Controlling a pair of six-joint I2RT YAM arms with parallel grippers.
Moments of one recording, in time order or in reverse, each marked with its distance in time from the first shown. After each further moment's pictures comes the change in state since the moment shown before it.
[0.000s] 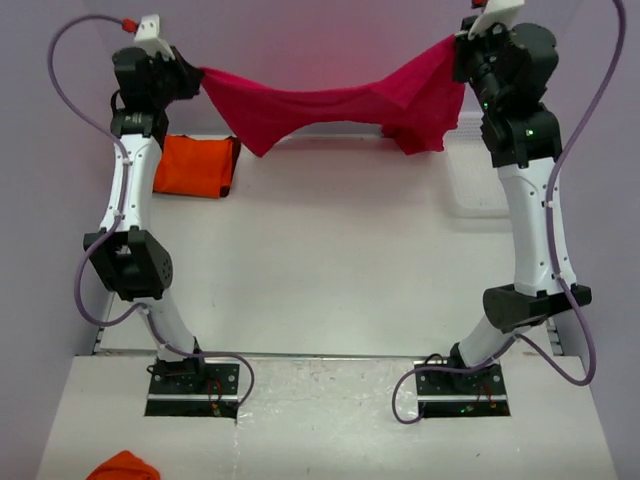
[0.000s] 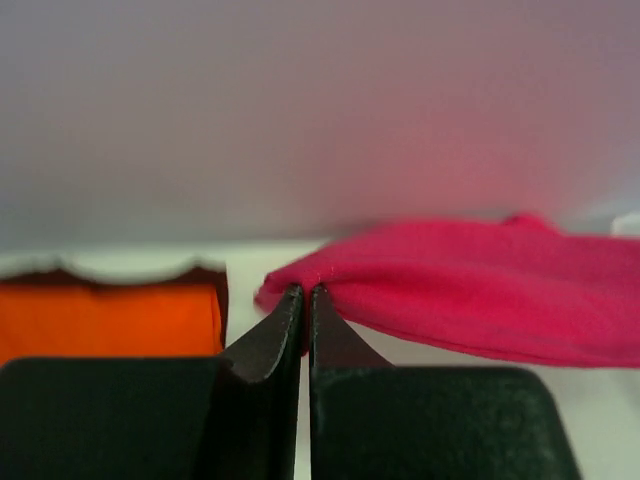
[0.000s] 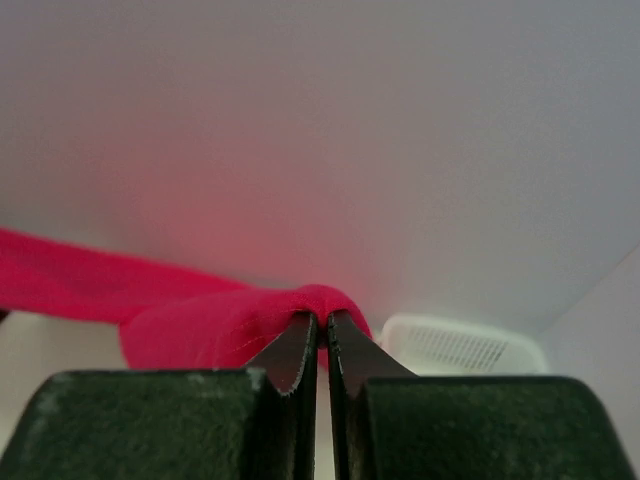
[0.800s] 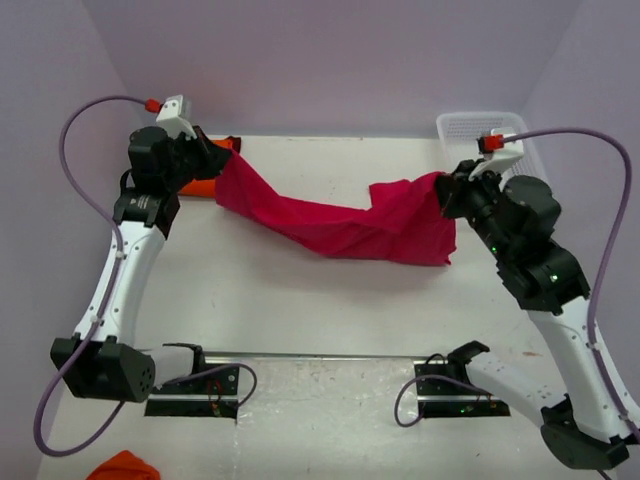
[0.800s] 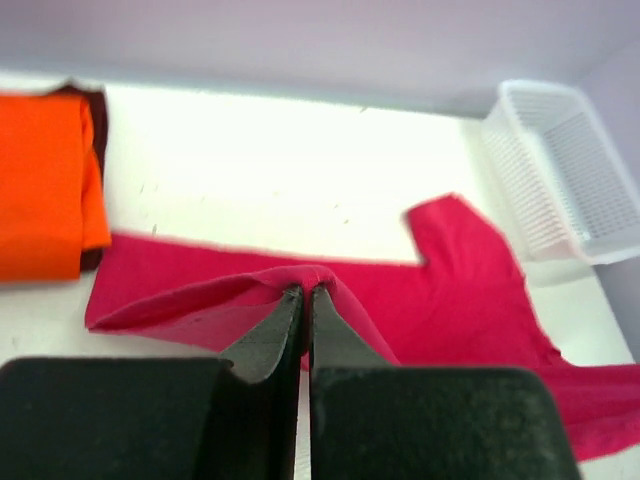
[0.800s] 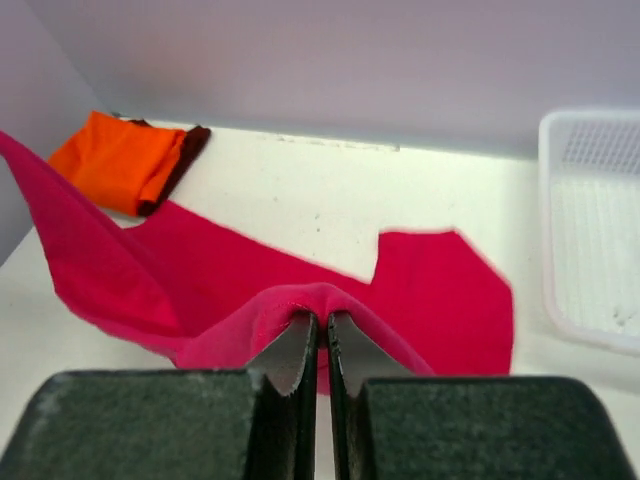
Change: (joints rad) left arm -0.145 -0.620 -0.806 -0.095 -0.054 -0.109; right arm 0.212 -0.764 -1.001 -0.086 0.066 0.402
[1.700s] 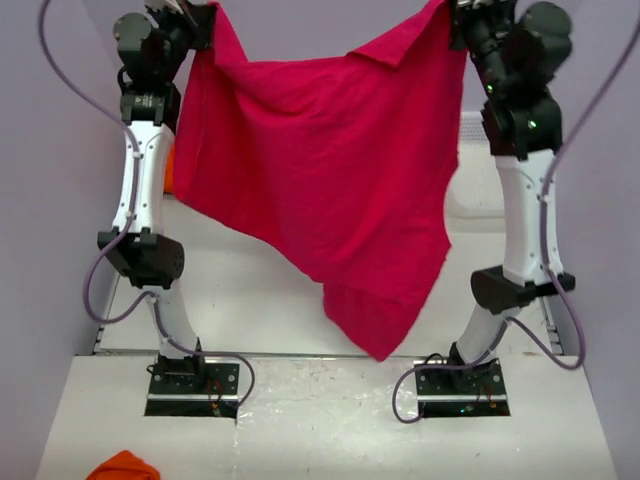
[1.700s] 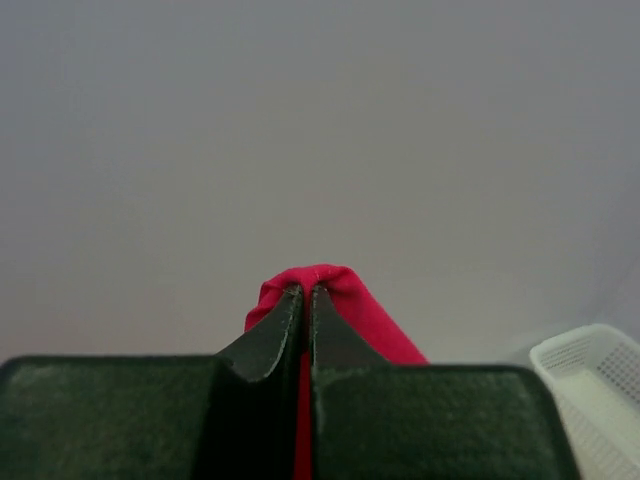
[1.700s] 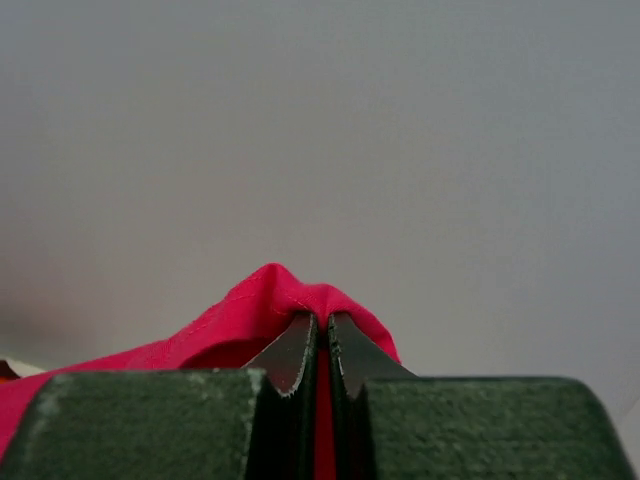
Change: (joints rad) left arm 0.027 0.658 1.094 0.249 0.018 0.117; right arm -0.161 0.840 1.288 0.115 -0.127 -0.360
